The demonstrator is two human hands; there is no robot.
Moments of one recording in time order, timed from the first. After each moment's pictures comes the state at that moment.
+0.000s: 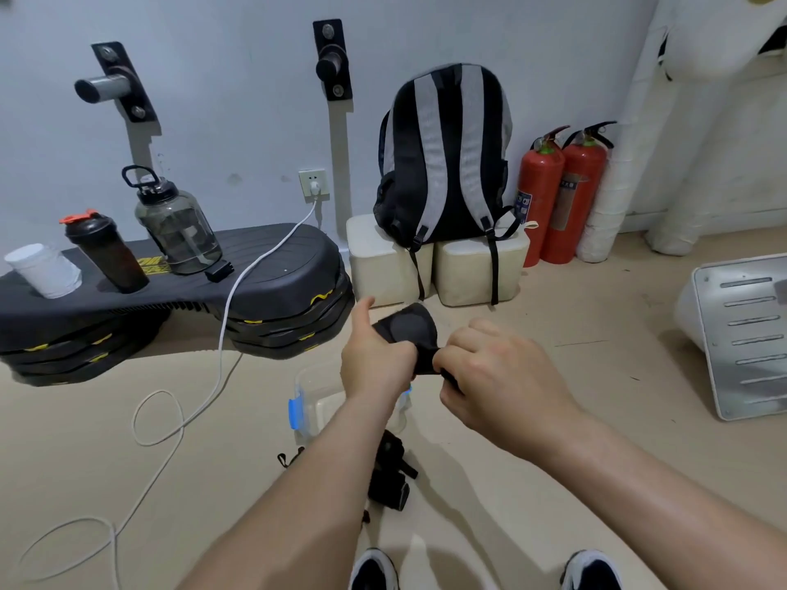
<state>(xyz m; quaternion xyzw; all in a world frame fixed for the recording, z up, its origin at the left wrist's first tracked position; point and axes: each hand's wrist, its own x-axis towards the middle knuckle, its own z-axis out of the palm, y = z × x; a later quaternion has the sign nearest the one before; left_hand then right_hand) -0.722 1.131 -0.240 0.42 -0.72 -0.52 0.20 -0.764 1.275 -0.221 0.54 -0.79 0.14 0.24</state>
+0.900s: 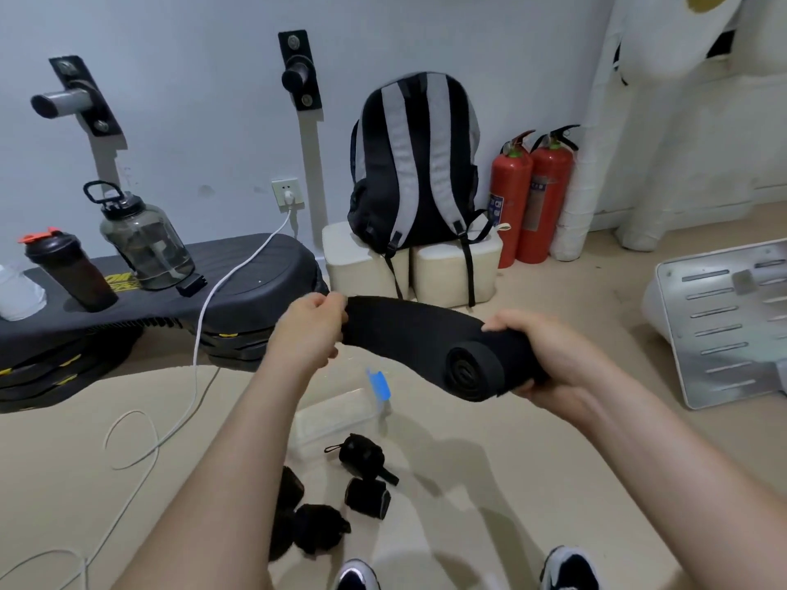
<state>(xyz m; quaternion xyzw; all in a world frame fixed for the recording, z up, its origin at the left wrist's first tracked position) -0.714 1.097 -0.190 0.40 -0.78 -0.46 0.12 -0.801 1.316 -0.184 -0.03 -0.67 0.67 -0.31</state>
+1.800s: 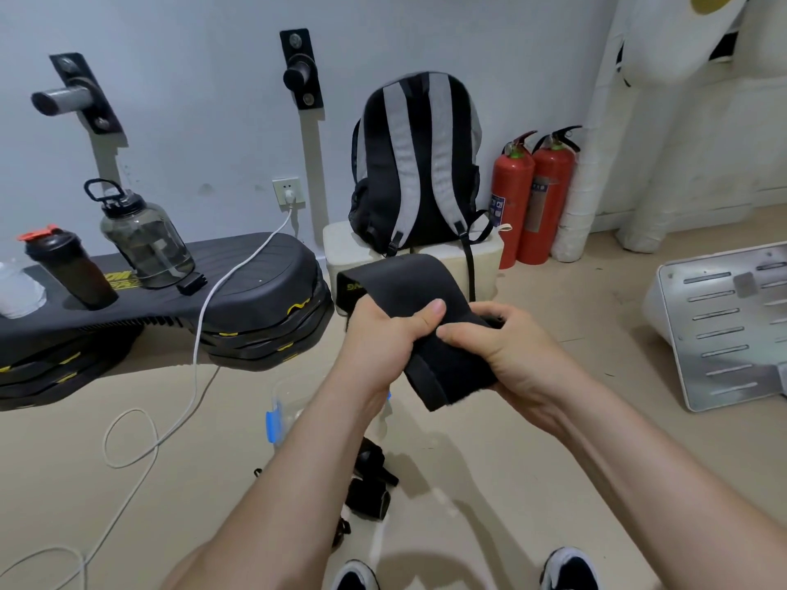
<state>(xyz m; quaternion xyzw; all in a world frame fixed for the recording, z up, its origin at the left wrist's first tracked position) -0.727 1.164 -0.189 0.17 -0.64 -0.73 0.18 -0.785 1.295 -0.183 0.13 -0.66 0.68 -0.28</state>
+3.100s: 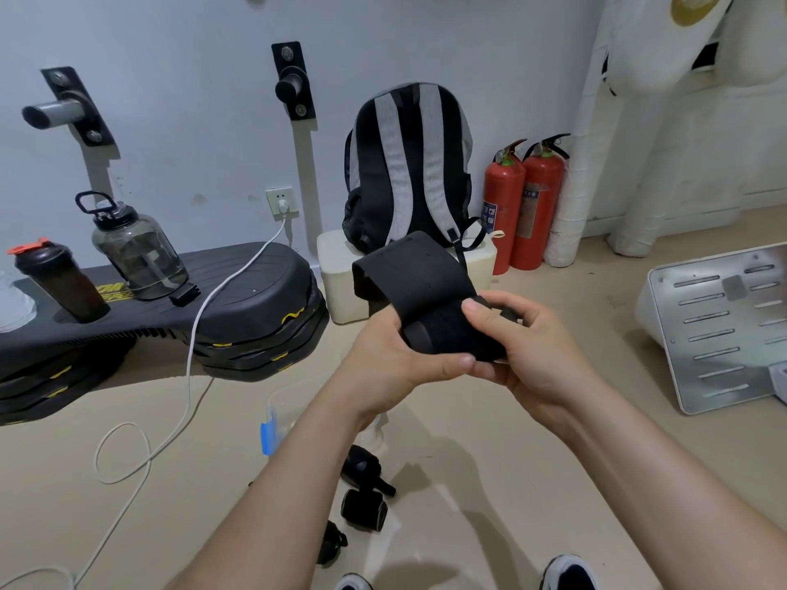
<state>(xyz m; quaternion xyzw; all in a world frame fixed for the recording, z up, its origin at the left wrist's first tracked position) -0.722 1.162 -0.189 0.03 -0.71 -0.69 0.07 -0.794 1.308 -0.179 0.07 -0.60 0.76 -0.23</state>
